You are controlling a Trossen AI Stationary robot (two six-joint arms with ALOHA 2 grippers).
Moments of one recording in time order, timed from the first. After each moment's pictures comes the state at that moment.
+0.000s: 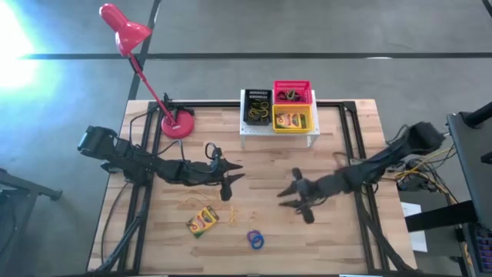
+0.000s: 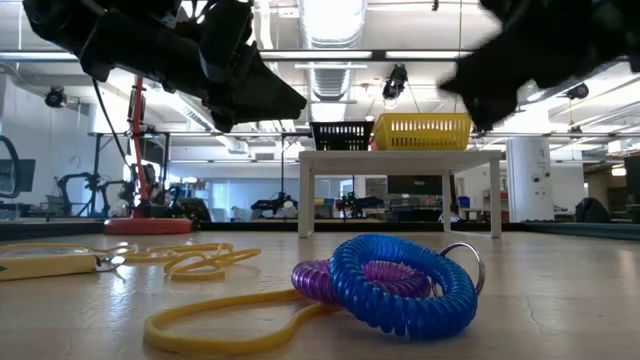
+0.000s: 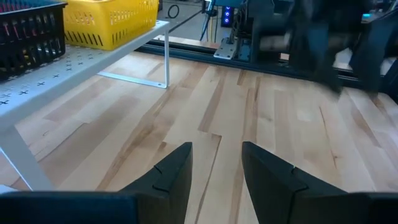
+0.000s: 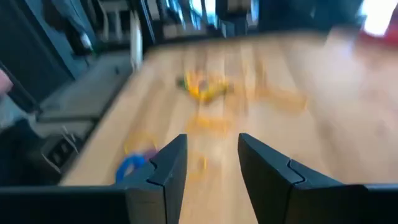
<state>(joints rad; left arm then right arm) -0.20 1.50 0.58 0.60 -0.40 -0.20 0.42 1.32 0.44 0.55 0.22 0.31</state>
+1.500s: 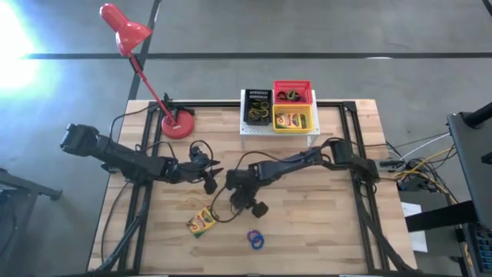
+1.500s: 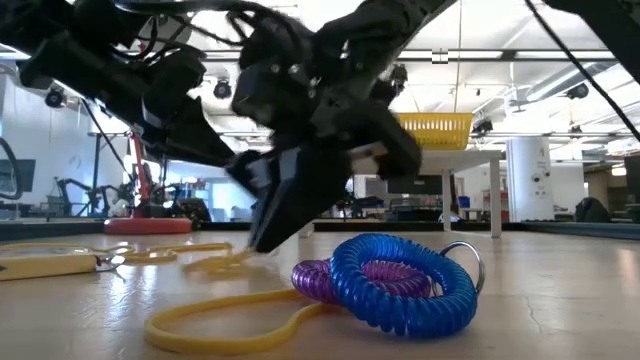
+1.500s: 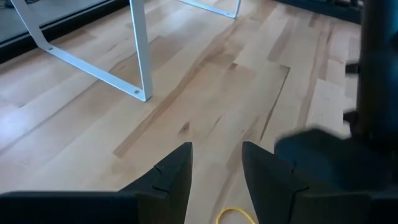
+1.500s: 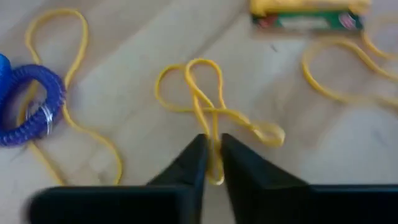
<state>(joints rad) -0.19 1.25 0.40 0.25 -0.52 -0.45 0.10 2.25 1.58 -0.39 -0.46 -0.51</state>
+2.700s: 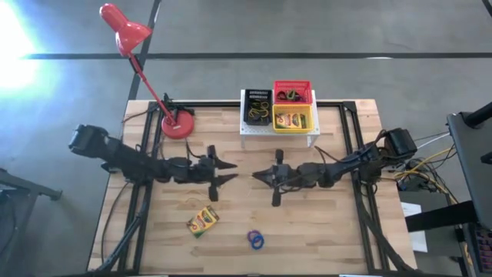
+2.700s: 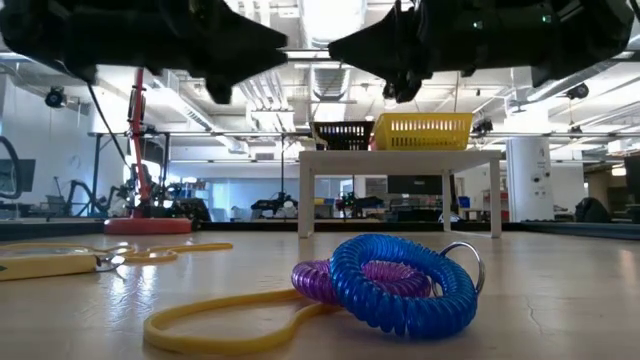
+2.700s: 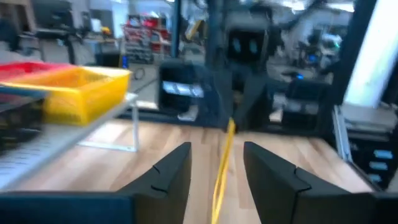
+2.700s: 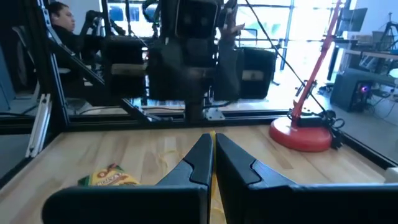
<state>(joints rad) -0.20 1.40 0.44 0.94 -0.28 -0.07 0.22 1.64 0.62 1.02 0.32 0.03</state>
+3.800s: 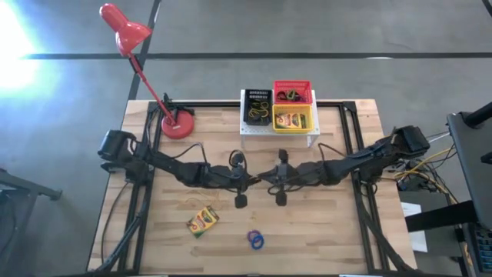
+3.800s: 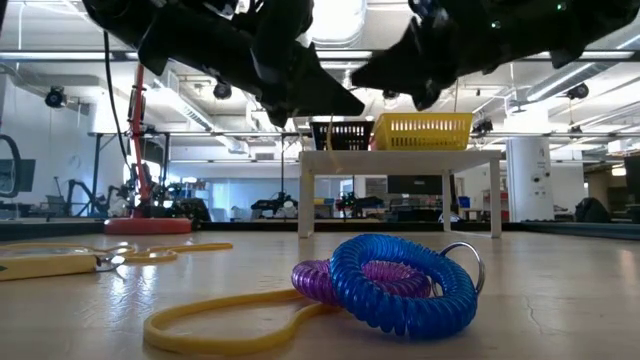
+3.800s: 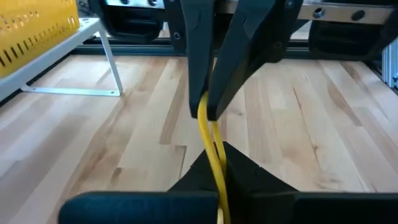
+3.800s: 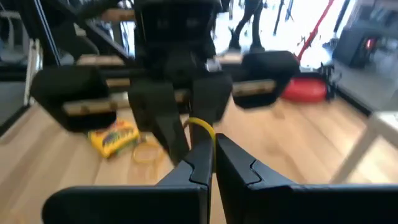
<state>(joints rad) -0.19 1.72 0.85 0.50 -0.26 -0.08 0.22 1.49 0.63 0.61 0.32 0.10</state>
